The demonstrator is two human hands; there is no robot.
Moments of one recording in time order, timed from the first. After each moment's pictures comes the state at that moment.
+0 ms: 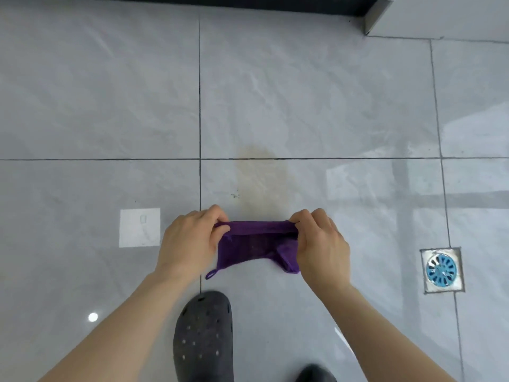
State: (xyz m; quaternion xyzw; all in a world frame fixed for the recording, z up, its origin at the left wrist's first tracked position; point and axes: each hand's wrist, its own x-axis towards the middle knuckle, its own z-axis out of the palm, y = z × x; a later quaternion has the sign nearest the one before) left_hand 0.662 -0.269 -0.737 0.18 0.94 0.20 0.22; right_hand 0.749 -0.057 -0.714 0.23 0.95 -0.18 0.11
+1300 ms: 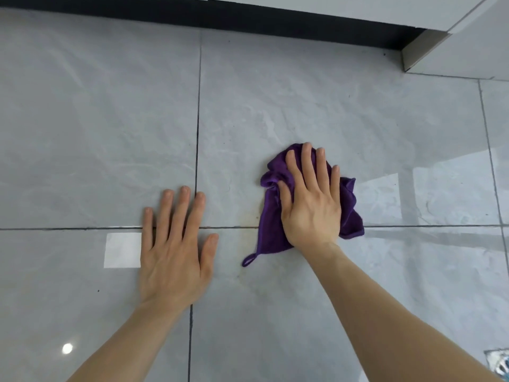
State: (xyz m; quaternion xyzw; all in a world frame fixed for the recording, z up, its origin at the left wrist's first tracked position) left_hand 0.558 -0.261 -0.860 0.16 0.98 0.06 0.09; right_hand 0.550 -0.013 -0.860 0.15 0.99 -0.07 -0.01
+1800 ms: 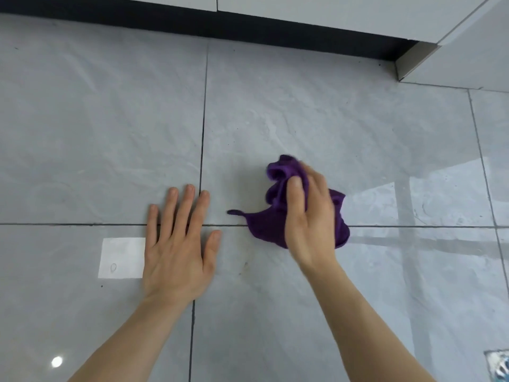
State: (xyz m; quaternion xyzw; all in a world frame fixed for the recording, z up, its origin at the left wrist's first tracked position) left_hand 0.560 -0.260 -0.857 0.16 0.98 0.08 0.09; right_hand 0.565 -0.051 -0.801 0.28 0.83 -0.48 -0.08
